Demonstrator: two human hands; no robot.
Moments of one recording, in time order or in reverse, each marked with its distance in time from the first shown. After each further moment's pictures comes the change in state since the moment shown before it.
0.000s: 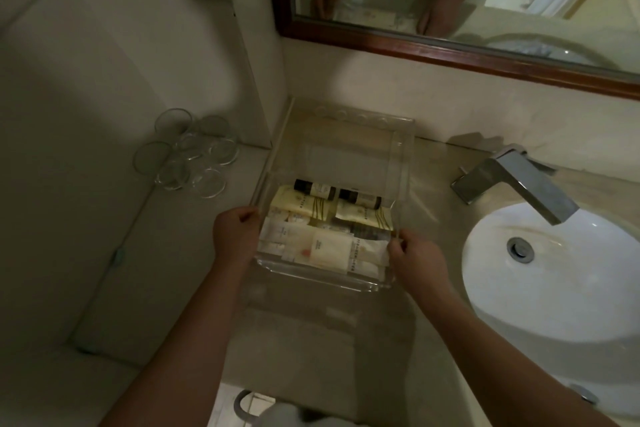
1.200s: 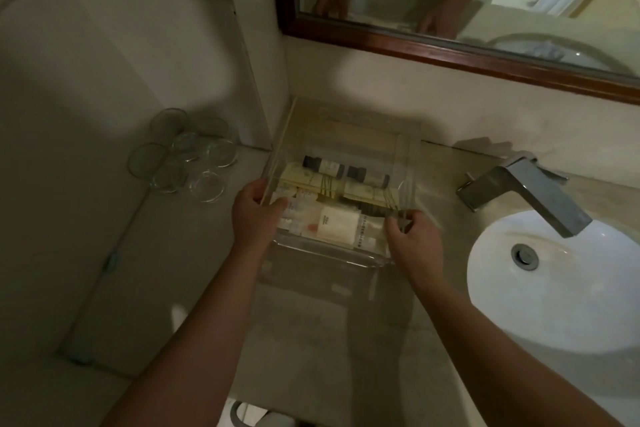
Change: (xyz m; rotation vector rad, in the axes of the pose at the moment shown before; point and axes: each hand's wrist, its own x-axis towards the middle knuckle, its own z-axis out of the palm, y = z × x) left_hand 0.008 0.042 0.021 -0.266 -0.055 -0.043; right_hand 0.034 -0.019 0.006 0.222 0.170 0.028
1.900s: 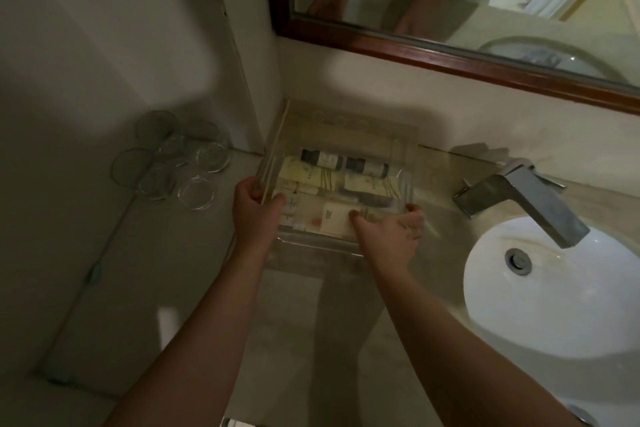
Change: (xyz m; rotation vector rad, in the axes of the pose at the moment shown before) left_hand 0.021 -0.005 0.021 -0.087 0.060 -0.025; right_hand 0.012 -0.036 0.035 0.019 0.131 0.255
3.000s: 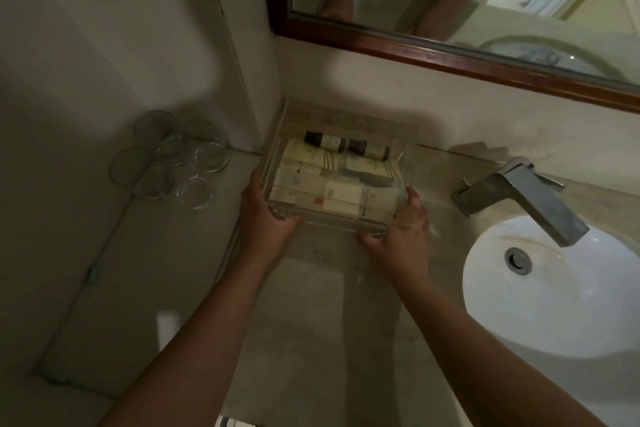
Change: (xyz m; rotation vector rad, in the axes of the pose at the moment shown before) left_hand 0.005 -0.031 0.003 0.394 -0.125 0.247; right_hand 0.011 0.030 -0.020 -0.177 -0.067 -0.417
